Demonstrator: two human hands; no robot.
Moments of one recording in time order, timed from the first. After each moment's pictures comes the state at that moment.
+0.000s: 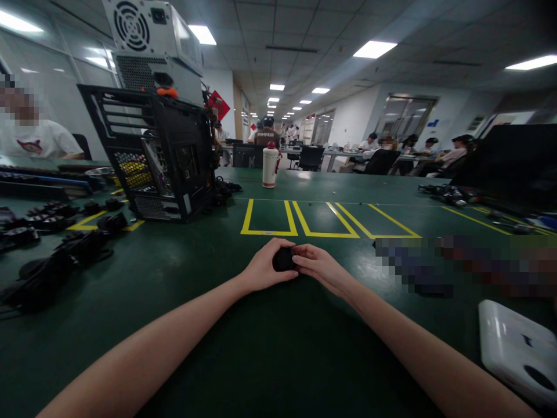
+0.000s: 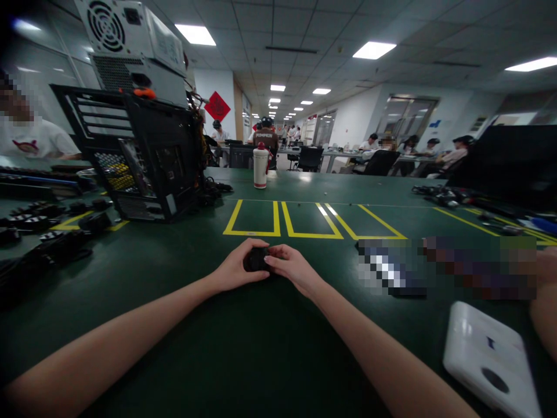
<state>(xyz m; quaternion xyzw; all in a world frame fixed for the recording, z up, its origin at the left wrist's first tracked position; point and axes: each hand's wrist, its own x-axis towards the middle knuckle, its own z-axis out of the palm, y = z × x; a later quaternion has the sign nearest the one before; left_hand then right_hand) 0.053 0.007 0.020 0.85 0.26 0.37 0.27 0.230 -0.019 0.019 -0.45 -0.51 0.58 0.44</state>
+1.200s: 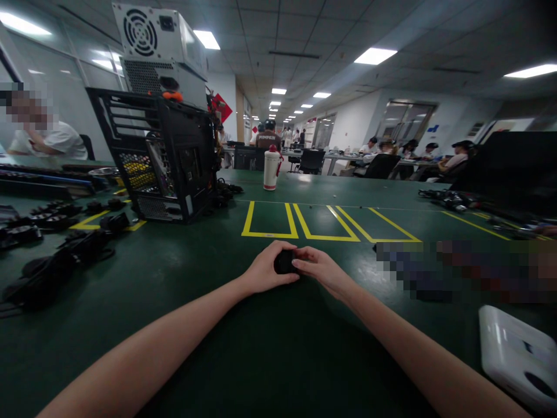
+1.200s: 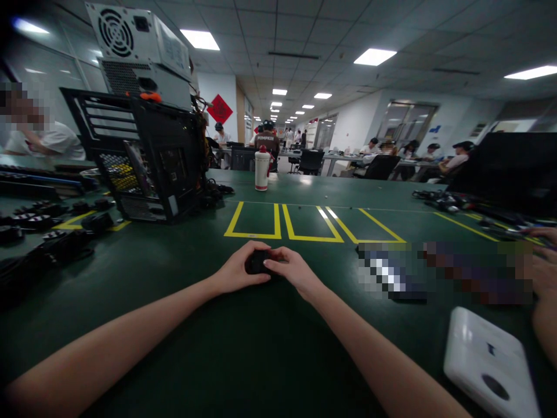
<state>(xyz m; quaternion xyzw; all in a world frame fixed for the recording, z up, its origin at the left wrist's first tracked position) 0.052 0.006 0.021 0.86 0.25 0.36 0.26 0.230 -0.019 0.020 -0.47 -0.57 0.52 0.43</state>
